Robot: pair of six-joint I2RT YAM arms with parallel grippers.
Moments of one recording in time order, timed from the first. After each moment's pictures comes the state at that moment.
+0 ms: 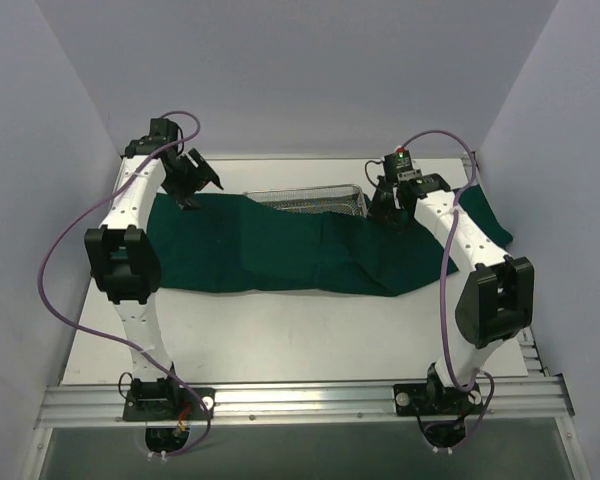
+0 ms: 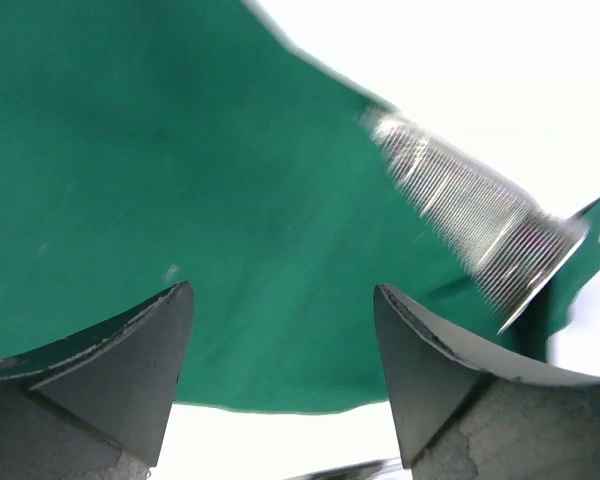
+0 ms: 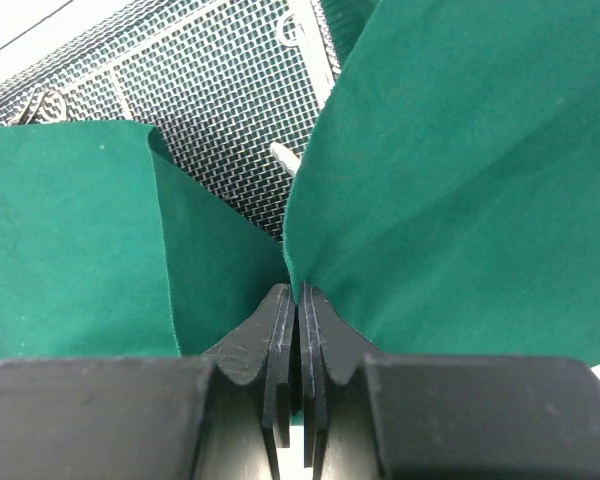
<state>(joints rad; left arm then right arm) -0.04 2.04 1.94 -1.00 0.22 -0.73 0.28 1.68 1.45 -0.73 0.03 0.62</state>
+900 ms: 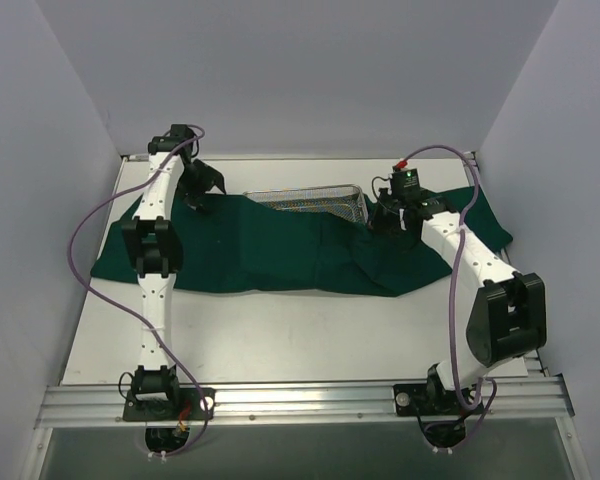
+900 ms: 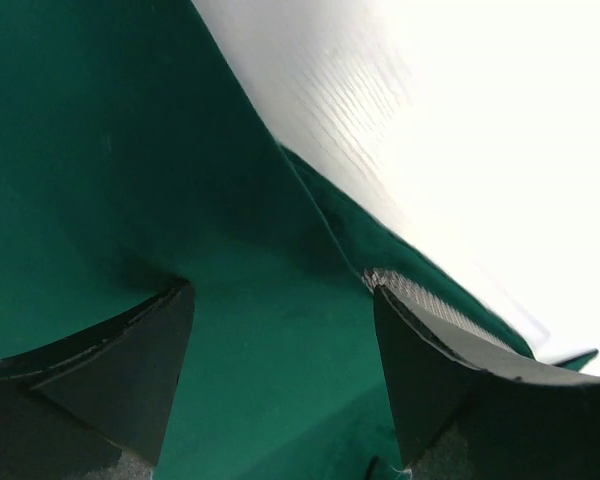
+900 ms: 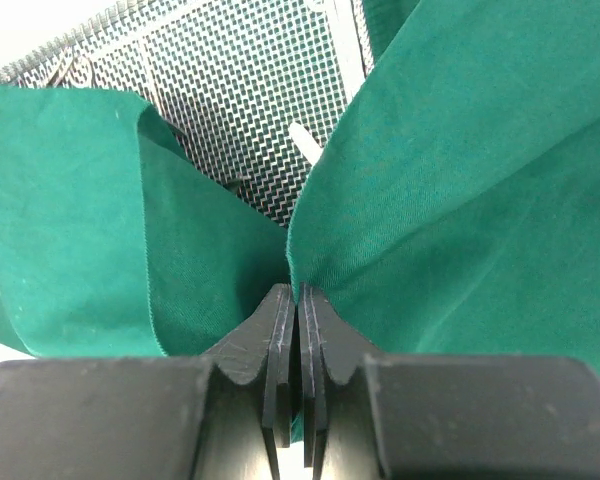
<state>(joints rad) -0.04 2.61 2.66 -1.33 0.10 -0.98 0.27 1.56 1.21 -0.51 -0.06 0.58</state>
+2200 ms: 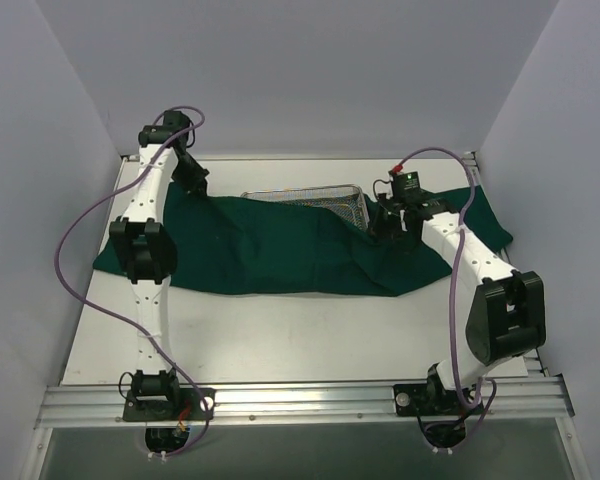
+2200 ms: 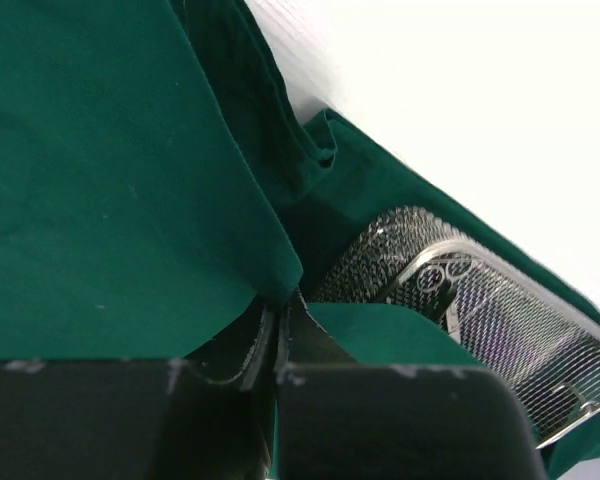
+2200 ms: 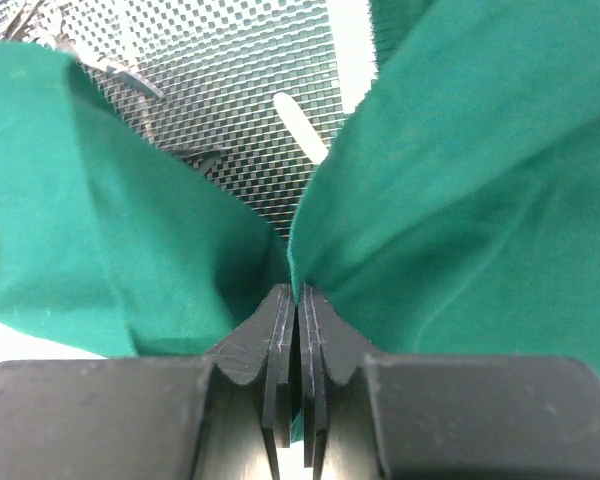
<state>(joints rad) -0.06 2.43 2.55 -1.34 -0.02 -0.82 0.25 1.56 1.18 -0.52 -0.10 0.49</state>
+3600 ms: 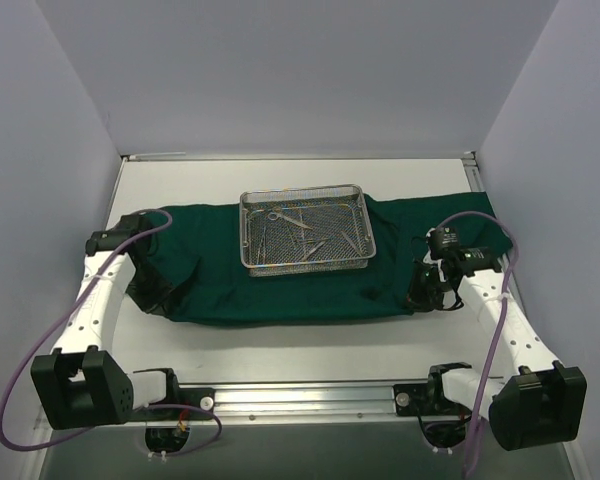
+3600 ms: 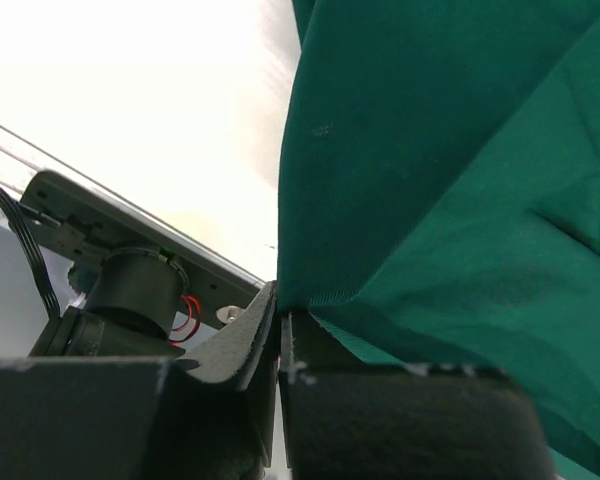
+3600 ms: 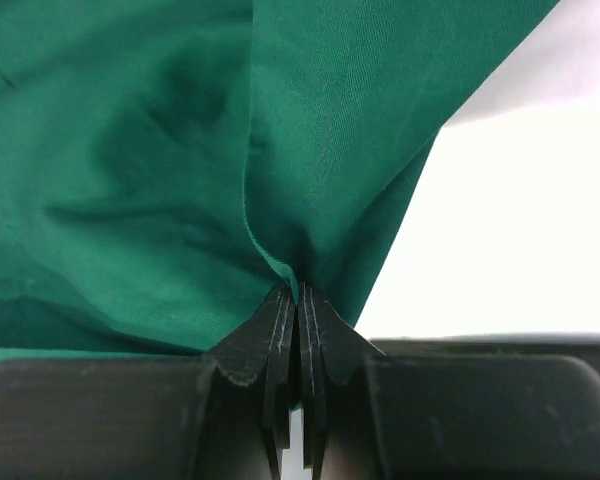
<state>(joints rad) 0.04 1.26 1.10 -1.34 -0.10 -0.71 0.11 1.11 0.85 -1.01 -0.17 0.48</state>
